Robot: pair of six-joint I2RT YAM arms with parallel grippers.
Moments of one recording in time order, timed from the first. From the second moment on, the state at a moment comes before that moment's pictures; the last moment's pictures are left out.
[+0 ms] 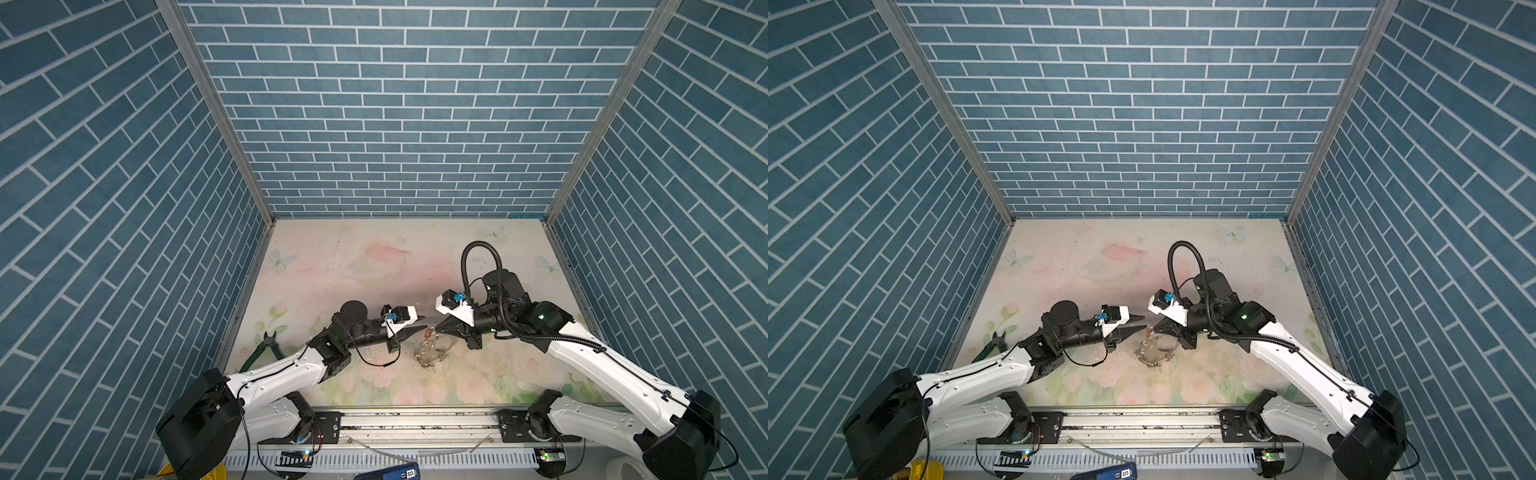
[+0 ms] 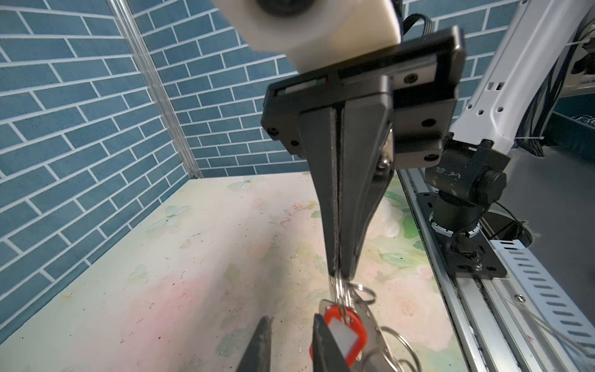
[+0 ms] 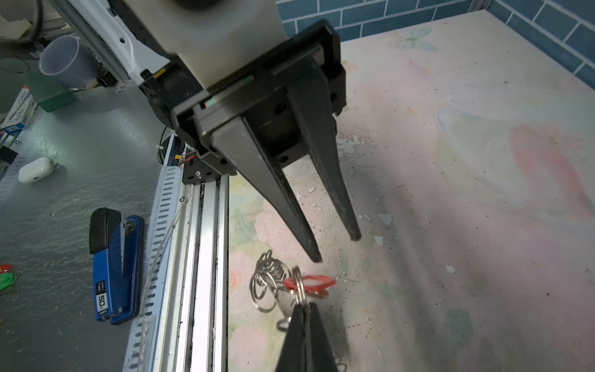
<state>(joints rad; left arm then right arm) -0.78 1.13 0.44 0.56 0.54 0.24 0.73 1.07 0.89 -0.60 -0.67 -0.45</state>
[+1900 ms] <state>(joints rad) -0.75 1.27 0.45 0.78 0.70 -0.03 0.69 0.96 0.67 -0.22 -0.71 -0.30</state>
